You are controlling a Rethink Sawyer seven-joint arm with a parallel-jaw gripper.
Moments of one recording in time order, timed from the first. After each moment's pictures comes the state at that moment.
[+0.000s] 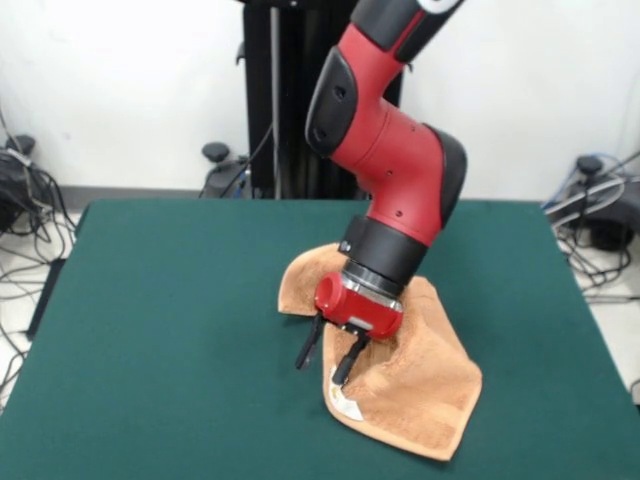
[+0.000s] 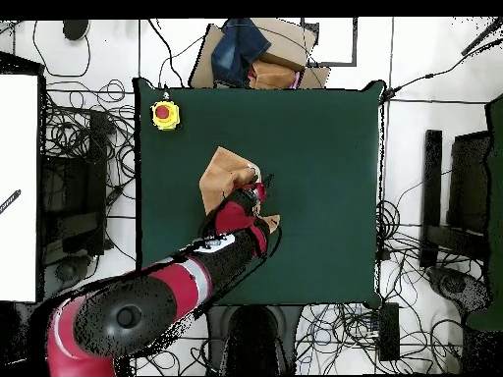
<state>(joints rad) 0.30 0.19 -0.59 1.41 0.32 -0.42 1.60</state>
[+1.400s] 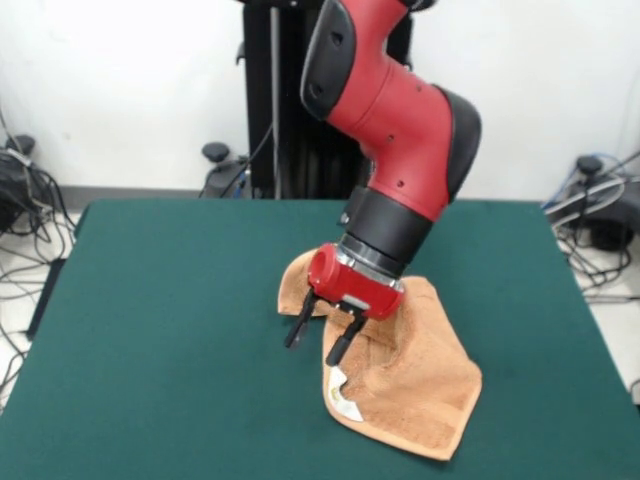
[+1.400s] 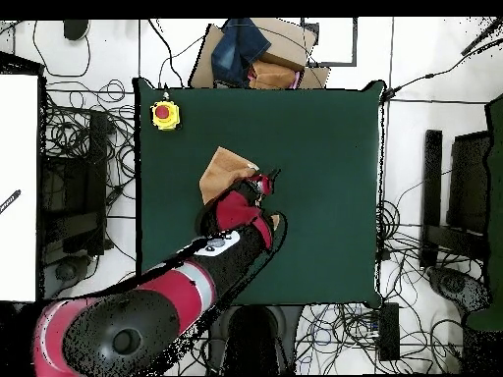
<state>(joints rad) 0.27 0.04 -0.58 1.44 0.27 -0.27 1.60</state>
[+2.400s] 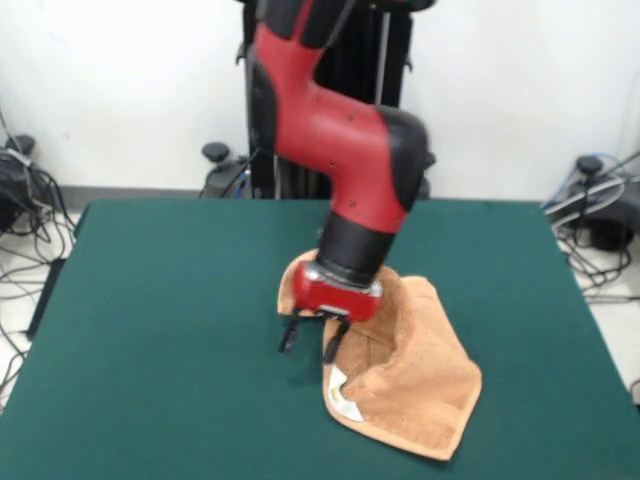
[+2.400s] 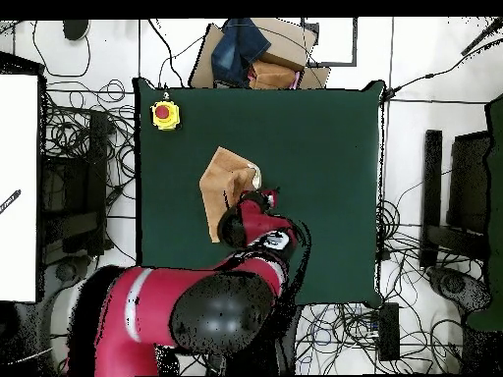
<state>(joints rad) 0.06 -0.02 -0.34 1.50 0.10 -0.27 1.60</state>
